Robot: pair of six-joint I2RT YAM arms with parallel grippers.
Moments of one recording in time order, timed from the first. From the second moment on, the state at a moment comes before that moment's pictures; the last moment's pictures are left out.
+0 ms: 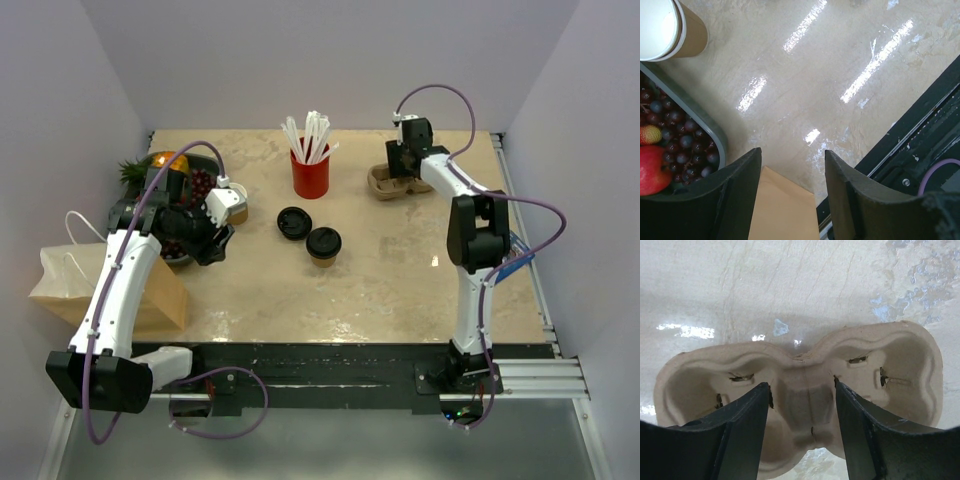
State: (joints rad) left arm -0.07 1.19 1.26 -1.18 0.42 0.71; right arm 0.19 2.19 1.80 -0.38 0.16 -0.02
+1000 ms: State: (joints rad) left arm -0.07 1.19 1.24 -1.17 0.42 0.71; right arm 0.17 2.21 1.82 -0.39 0.16 -0.04
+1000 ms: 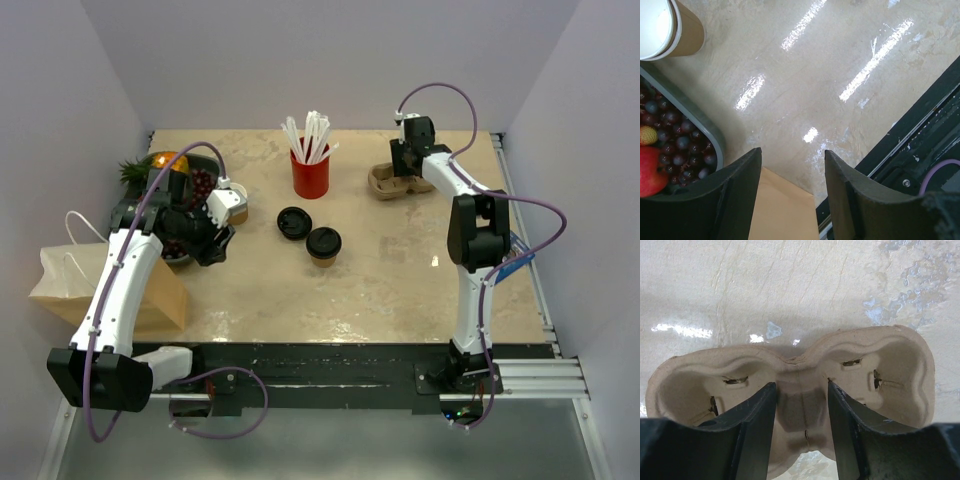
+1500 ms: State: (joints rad) left arm -0.07 1.19 1.24 -1.17 0.42 0.71; right arm 0.16 2.20 1.82 -0.39 0.14 -0.04
